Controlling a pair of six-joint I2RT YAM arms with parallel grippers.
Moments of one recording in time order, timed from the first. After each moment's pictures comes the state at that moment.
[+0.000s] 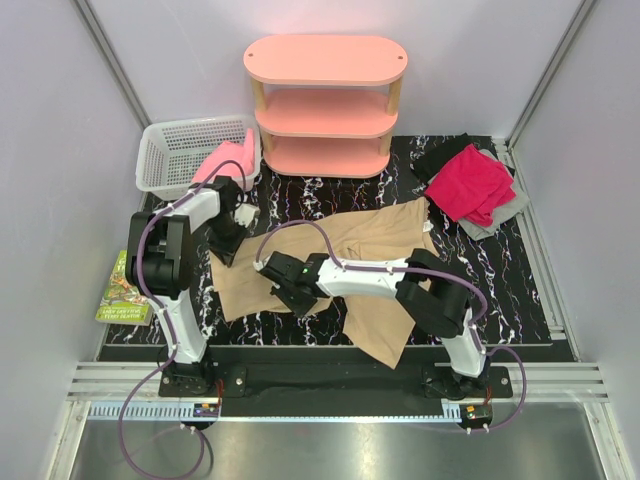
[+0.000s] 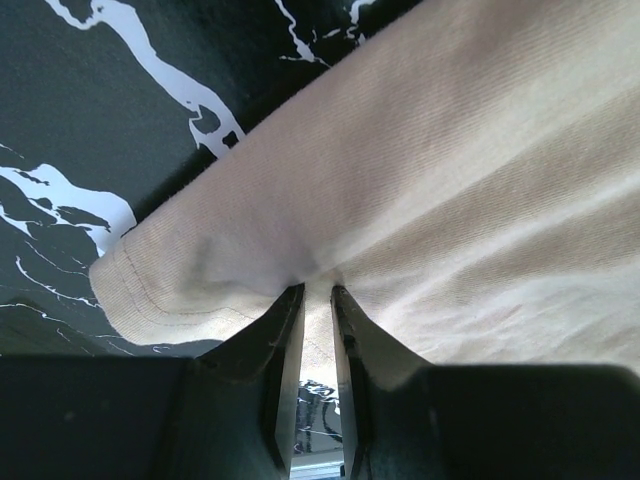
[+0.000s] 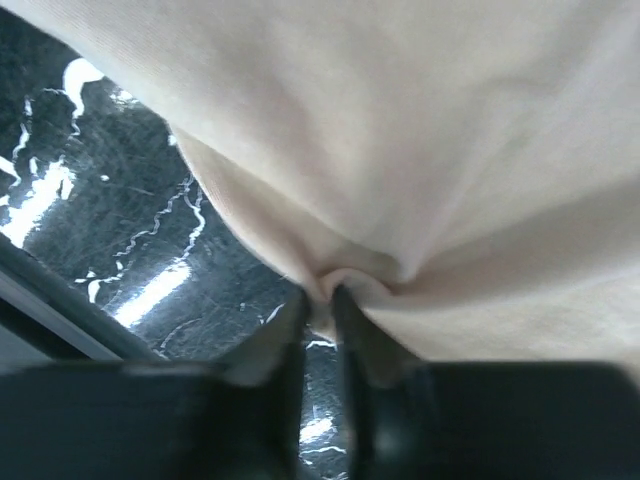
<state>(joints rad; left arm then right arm) -0.10 1.93 1.30 -0.92 0.03 0.35 1.15 2.05 1.46 -0.59 0.04 0.27</state>
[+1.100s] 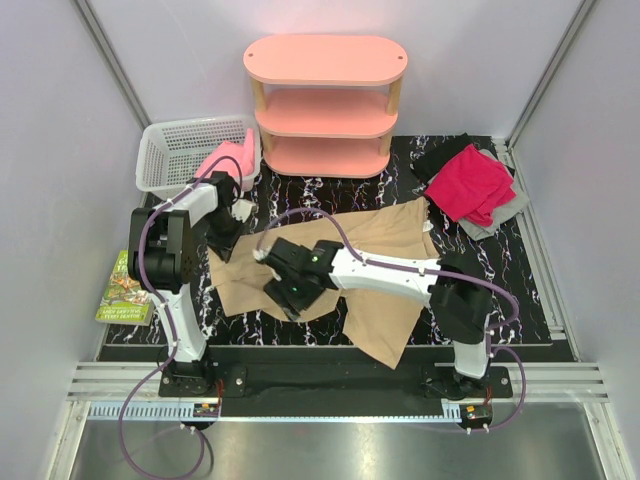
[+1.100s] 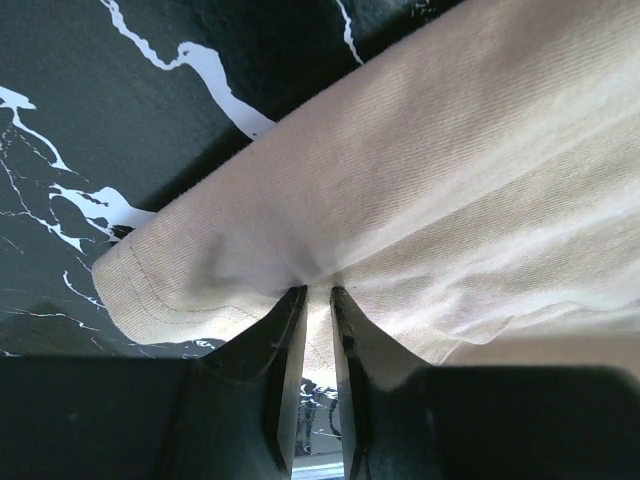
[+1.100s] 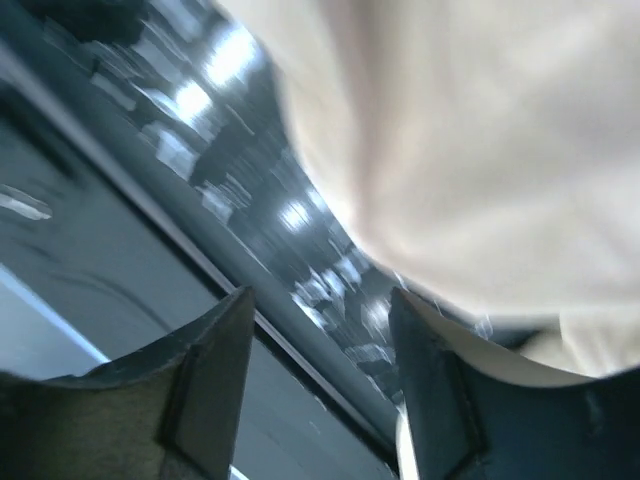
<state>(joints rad) -0.07 1.98 1.37 -0.95 0.03 0.36 1.15 1.89 1.48 -0.77 -0.04 0.31</state>
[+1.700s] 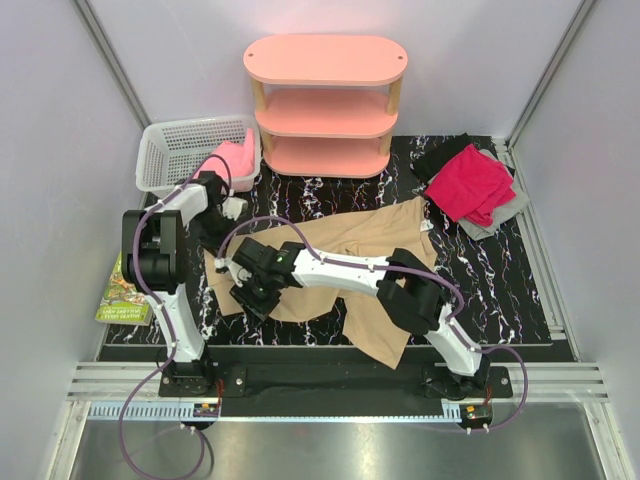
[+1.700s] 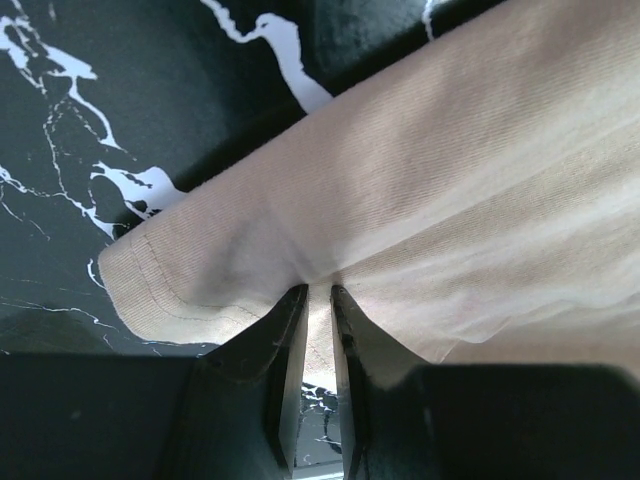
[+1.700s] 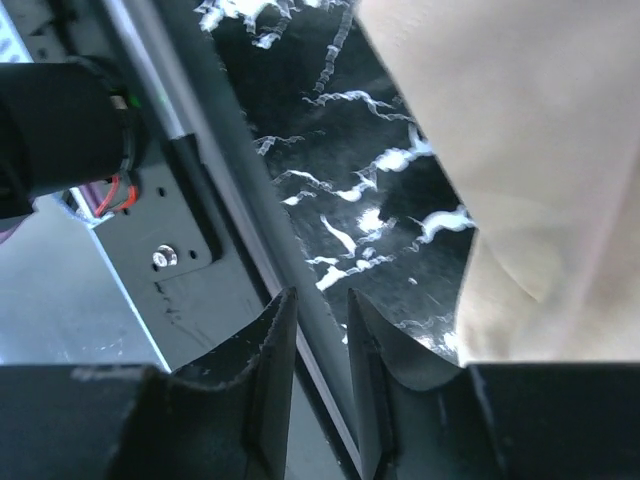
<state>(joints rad) 0.00 1.96 1.36 -0.93 0.08 0.37 1.16 2.21 1.81 -0.64 -0.39 0.24</state>
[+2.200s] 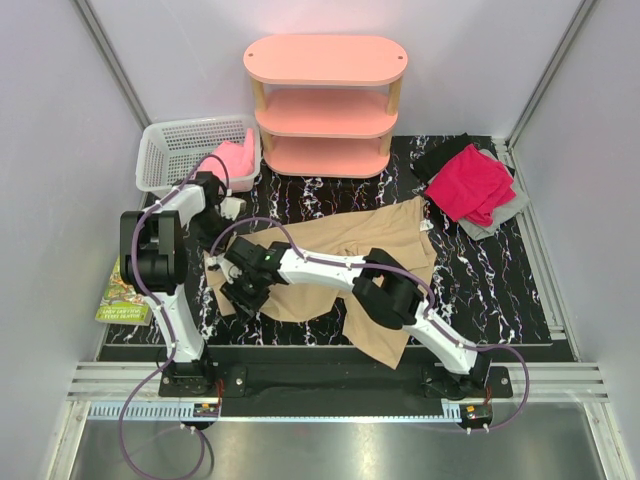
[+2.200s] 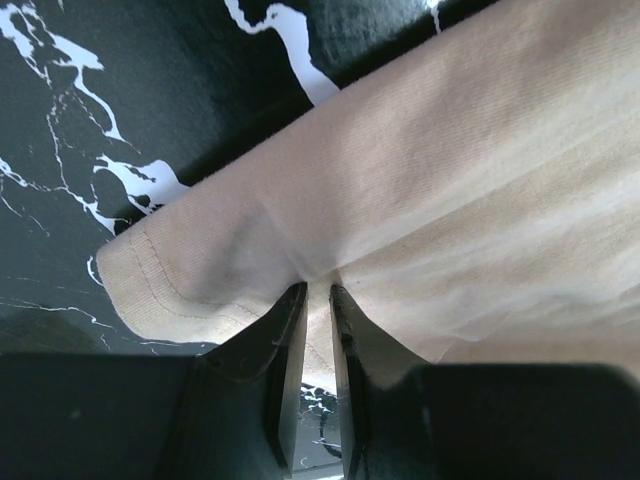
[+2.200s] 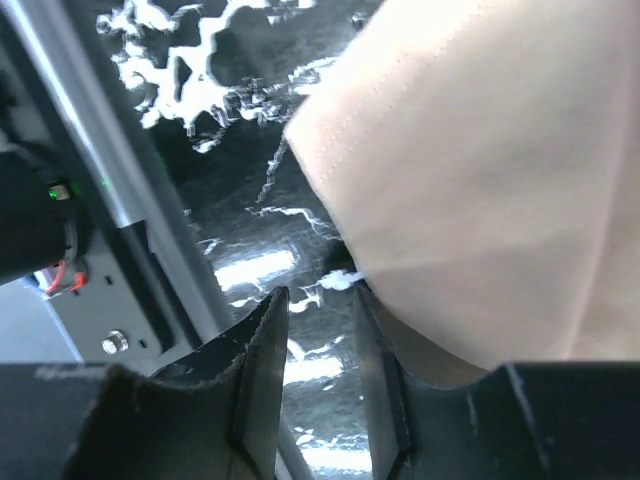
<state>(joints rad) 0.01 1.96 1.35 -0.92 0.10 0.37 1.15 2.40 1.98 -0.60 -0.41 0.21</state>
